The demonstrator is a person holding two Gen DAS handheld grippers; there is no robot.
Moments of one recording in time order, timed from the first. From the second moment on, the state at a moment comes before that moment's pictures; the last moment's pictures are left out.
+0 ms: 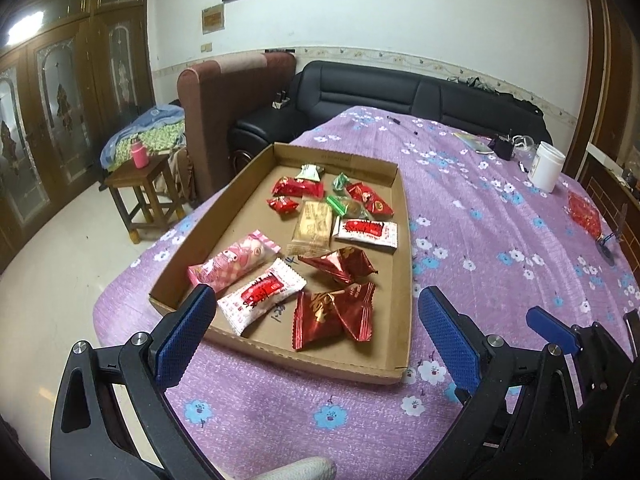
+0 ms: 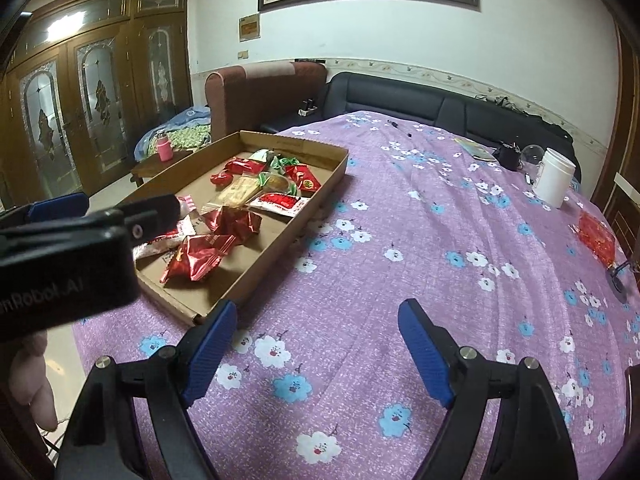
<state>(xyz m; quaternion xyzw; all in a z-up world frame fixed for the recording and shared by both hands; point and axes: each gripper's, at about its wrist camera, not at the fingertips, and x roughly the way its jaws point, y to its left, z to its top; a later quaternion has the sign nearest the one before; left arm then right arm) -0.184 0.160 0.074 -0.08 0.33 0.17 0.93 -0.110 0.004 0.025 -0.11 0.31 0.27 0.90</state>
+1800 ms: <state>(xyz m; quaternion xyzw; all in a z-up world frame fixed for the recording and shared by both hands) -0.172 0.159 0.055 -0.09 0.37 0.15 0.91 -0.093 0.008 0.008 -0.10 0.37 0.26 0.89</state>
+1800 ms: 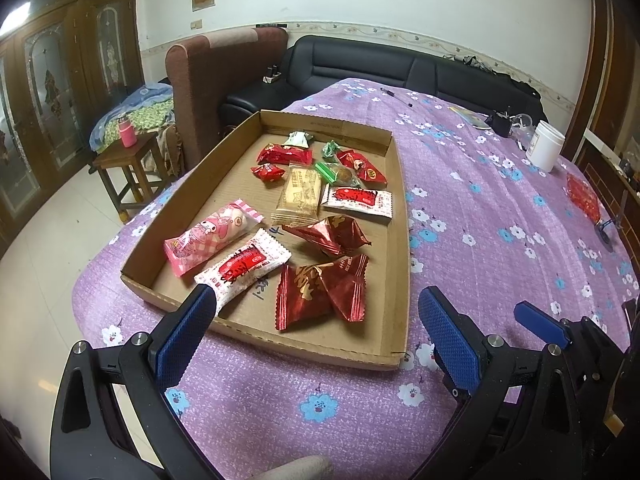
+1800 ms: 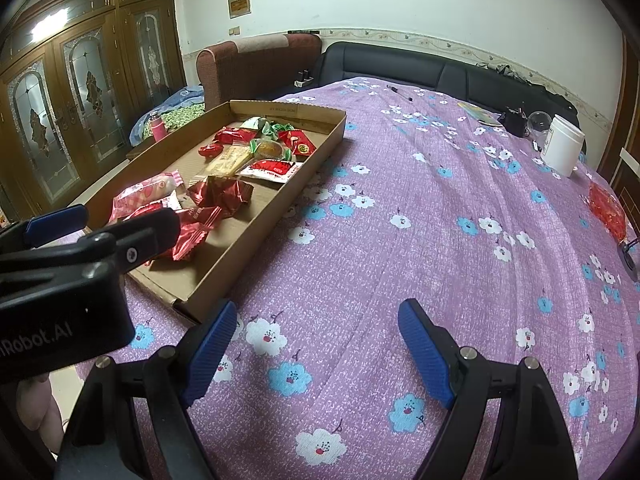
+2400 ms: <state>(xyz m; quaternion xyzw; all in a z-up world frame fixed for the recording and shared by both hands) -0.170 0.162 0.052 -0.09 0.38 0.14 0.91 -0.093 0.008 0.006 -0.10 0.37 0.26 0.89</state>
